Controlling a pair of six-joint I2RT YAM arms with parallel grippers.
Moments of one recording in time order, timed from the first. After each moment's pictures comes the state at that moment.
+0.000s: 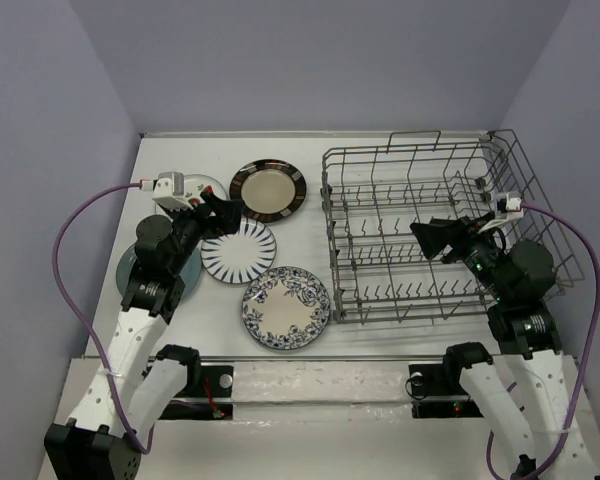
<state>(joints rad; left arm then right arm) -0.20 0.74 0.67 0.03 0.16 -0.48 0.14 0.50 0.75 -0.24 -0.36 0.48</state>
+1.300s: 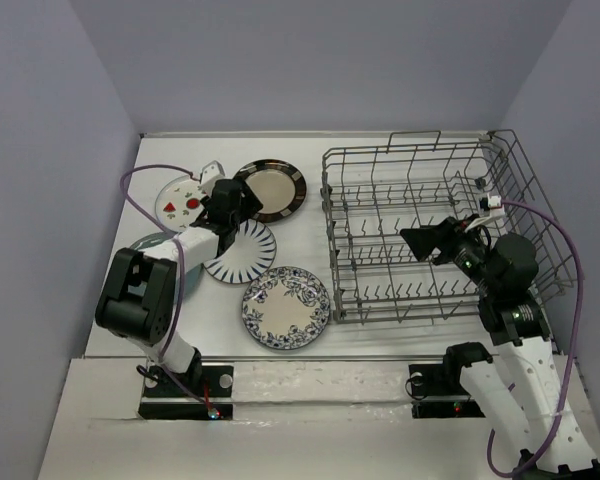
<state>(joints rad) -0.33 1.56 0.83 0.21 -0.30 -0.73 0.14 0.55 0.68 -0.20 -0.42 0.50</state>
